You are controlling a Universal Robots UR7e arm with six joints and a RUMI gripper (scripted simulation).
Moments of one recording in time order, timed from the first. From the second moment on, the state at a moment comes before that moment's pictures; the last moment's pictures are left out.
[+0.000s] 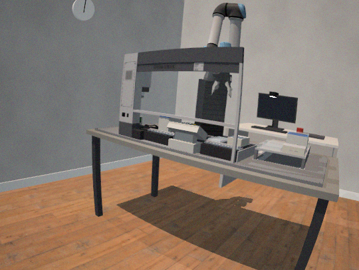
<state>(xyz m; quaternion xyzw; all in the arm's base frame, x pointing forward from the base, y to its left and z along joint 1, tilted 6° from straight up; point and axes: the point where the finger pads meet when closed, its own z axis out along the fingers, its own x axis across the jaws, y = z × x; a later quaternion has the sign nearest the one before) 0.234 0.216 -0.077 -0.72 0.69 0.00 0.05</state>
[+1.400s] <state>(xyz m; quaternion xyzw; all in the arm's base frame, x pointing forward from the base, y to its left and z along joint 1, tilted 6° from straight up) 0.234 0.216 -0.077 -0.72 0.69 0.00 0.05</state>
